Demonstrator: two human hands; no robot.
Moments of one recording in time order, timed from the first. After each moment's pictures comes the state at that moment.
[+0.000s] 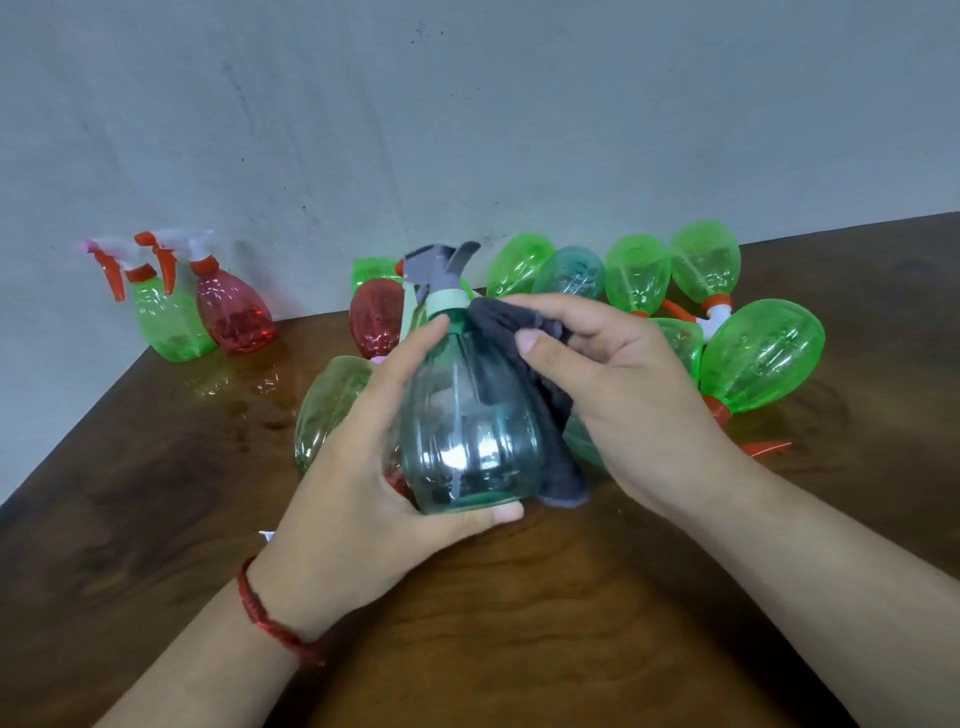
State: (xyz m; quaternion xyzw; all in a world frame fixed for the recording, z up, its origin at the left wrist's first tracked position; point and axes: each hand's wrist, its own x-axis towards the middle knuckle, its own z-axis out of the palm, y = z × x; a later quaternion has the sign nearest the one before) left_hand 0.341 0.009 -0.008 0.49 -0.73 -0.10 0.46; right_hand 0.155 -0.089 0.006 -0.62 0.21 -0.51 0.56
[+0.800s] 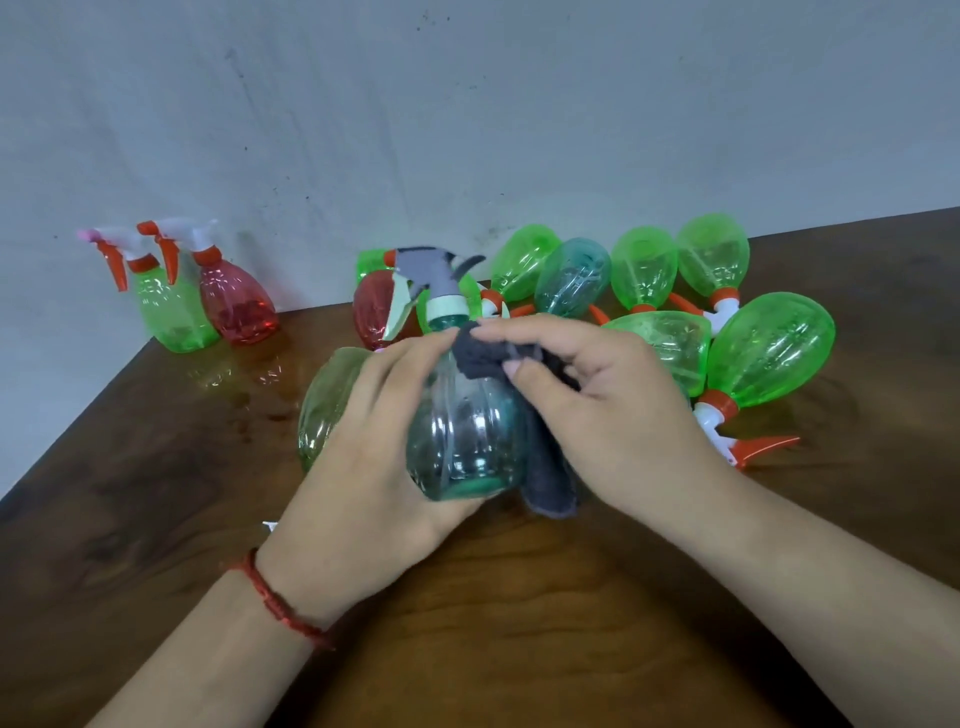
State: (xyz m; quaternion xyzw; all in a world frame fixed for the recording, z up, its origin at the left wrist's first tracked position) left_hand 0.350 0.000 -0.013 0.55 -0.75 0.03 0.38; right_hand 0.158 -0.079 0.000 -0.74 0.28 -0.48 0.38
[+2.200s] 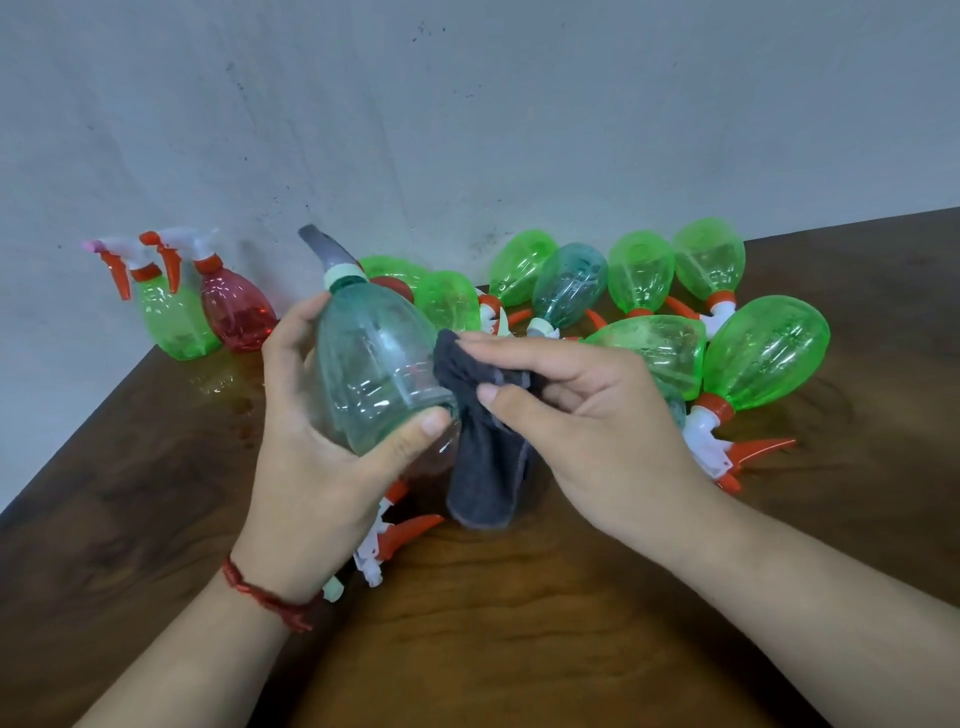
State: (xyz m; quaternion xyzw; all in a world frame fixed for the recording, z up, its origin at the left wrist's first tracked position) left_hand 0.357 0.000 -0.006 0.46 -0.60 -0.15 0.63; right_hand 0.163 -0.068 -0.007 -0.65 0.18 -0.51 0.54
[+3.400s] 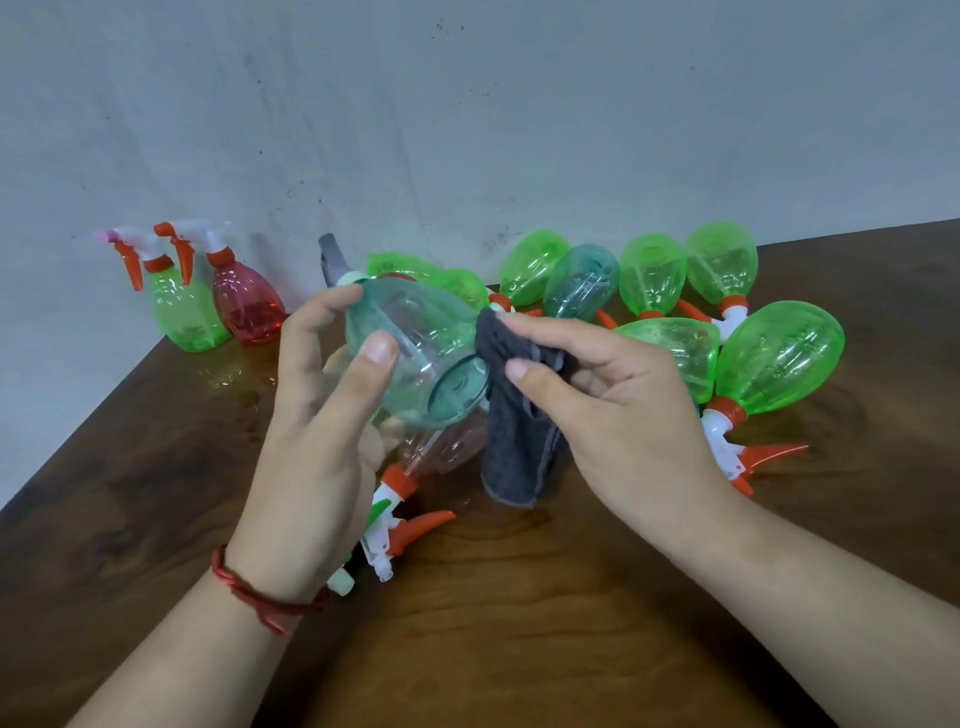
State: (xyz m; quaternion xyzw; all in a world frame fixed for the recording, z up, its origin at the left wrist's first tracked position) left_hand 0.351 0.005 0.010 0.42 -0.48 -0.35 0.69; right_hand 0.166 -0.072 -0.004 -0.64 0.21 -0.54 0.50
